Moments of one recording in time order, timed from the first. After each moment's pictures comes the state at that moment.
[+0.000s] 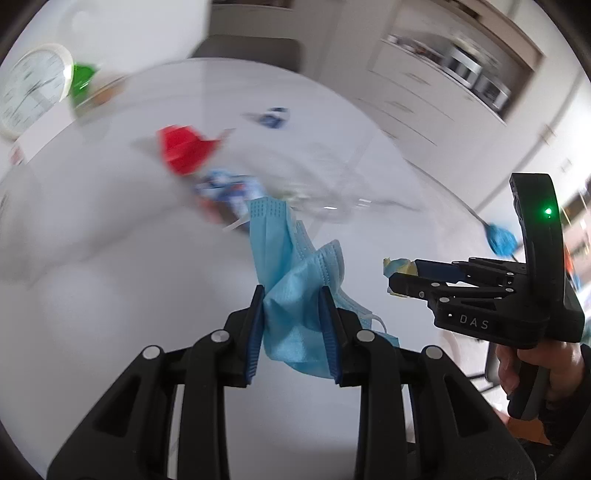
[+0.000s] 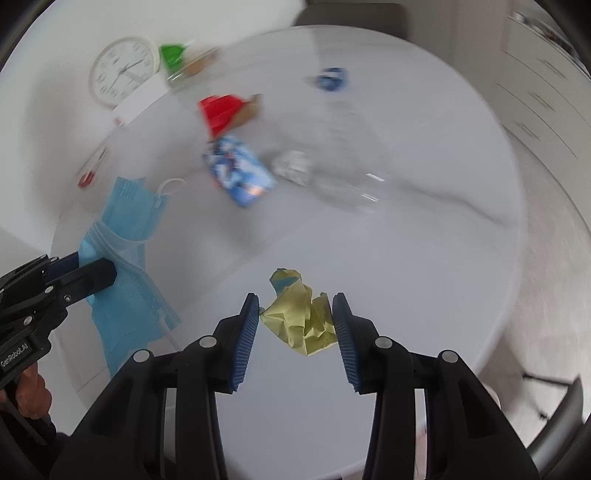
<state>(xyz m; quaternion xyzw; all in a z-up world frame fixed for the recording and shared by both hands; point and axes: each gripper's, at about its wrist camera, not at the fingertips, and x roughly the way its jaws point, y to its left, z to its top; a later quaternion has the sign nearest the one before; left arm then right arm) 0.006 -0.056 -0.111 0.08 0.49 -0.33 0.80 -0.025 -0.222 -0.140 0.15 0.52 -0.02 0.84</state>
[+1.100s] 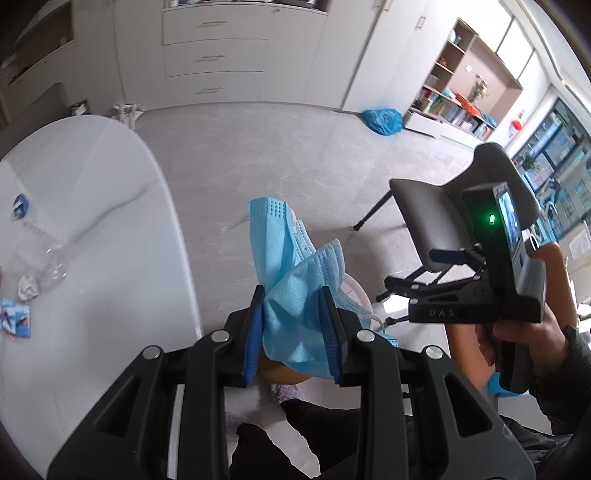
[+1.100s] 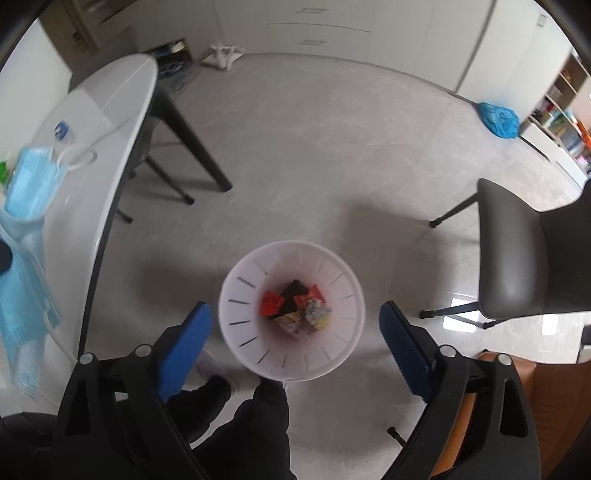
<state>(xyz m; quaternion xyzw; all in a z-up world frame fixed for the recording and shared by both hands) -0.183 -0.298 -0.116 0.25 0.45 -0.56 0.65 -0.330 -0.413 -0.194 0.28 0.51 -0.33 0.74</state>
